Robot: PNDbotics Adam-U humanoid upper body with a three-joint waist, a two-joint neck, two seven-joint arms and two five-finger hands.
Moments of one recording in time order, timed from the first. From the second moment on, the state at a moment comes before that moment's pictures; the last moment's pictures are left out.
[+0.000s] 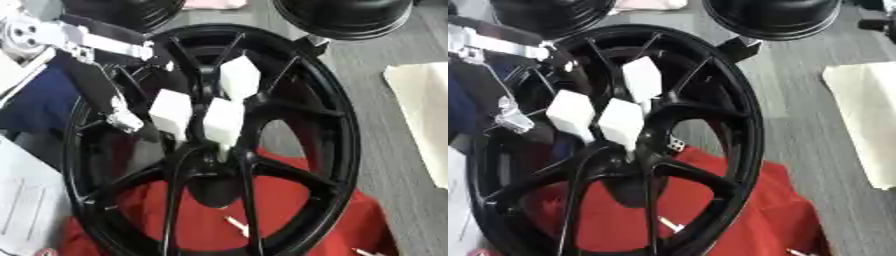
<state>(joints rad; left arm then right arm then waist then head) -1.16 0.70 -0.61 -1.48 -0.06 0.02 -0.91 -0.40 -0.72 -0.10 -1.83 -0.32 0.13 -0.28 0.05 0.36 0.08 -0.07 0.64</state>
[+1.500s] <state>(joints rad) -1.14 0.69 -0.59 -1.56 -0.11 0.06 -0.91 -0.39 -0.72 -0.10 -1.83 -0.32 0.12 -0.28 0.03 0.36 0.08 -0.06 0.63</state>
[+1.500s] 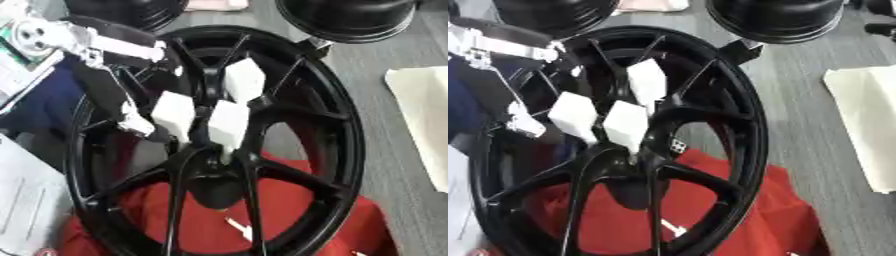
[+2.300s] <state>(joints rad) -1.13 0.69 -0.57 -1.58 -0.12 0.08 -0.91 -0.39 -0.71 -0.10 -1.83 -0.33 0.12 -0.29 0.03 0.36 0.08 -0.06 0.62</state>
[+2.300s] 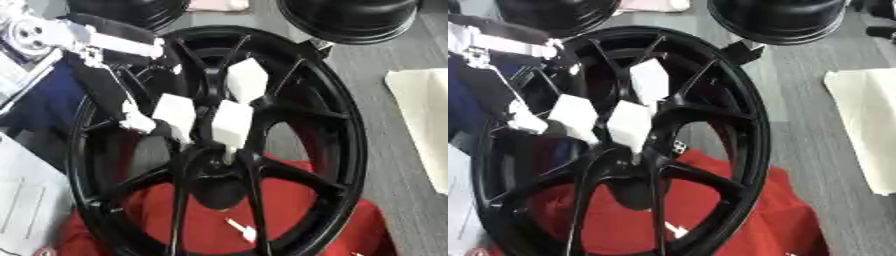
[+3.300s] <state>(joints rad) -1.14 0.70 -0.58 -1.63 -0.23 0.05 -0.90 -0.39 -0.71 -0.10 -1.83 -0.33 0.12 -0.29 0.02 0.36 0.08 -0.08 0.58</state>
